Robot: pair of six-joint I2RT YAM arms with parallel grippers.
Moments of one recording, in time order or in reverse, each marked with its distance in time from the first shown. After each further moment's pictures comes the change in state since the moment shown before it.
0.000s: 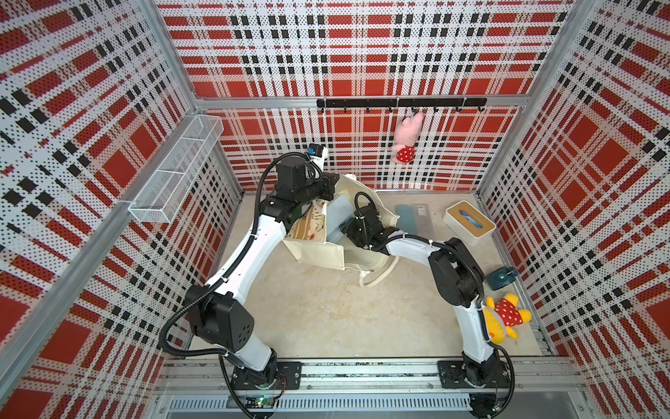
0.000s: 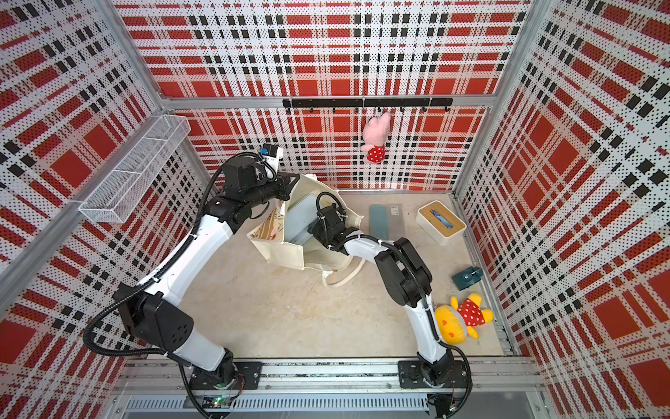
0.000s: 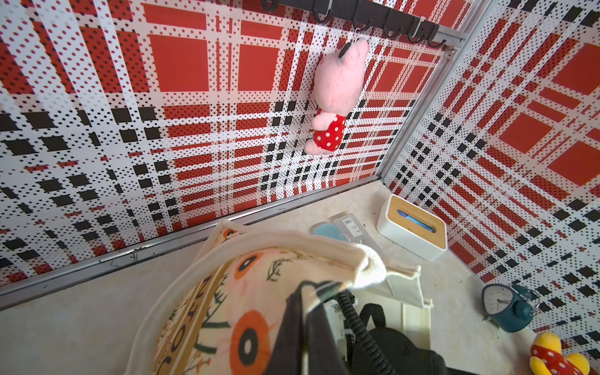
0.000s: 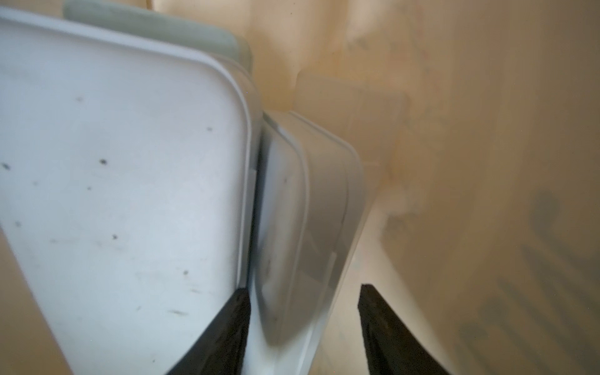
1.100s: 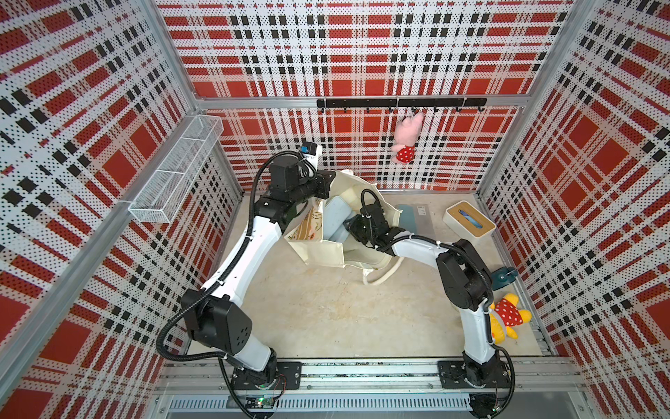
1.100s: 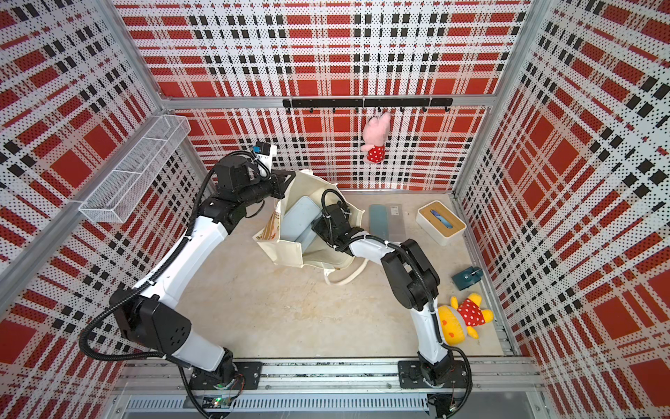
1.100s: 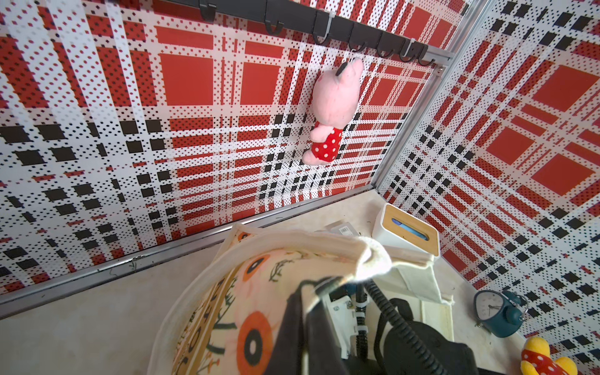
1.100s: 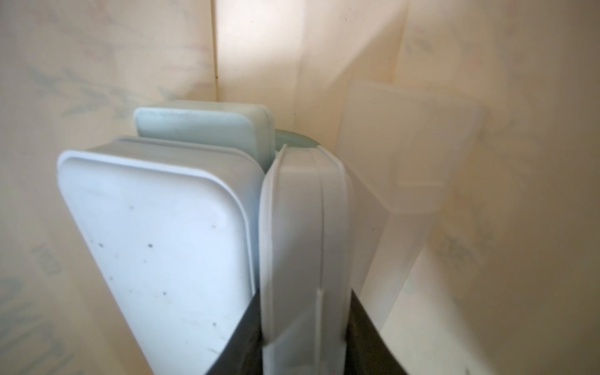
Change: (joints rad) left arm 0.041 -0.024 -0.016 0.032 0.048 -0.003; right arm -0.013 -0.106 -0.093 0.067 0.005 -0.034
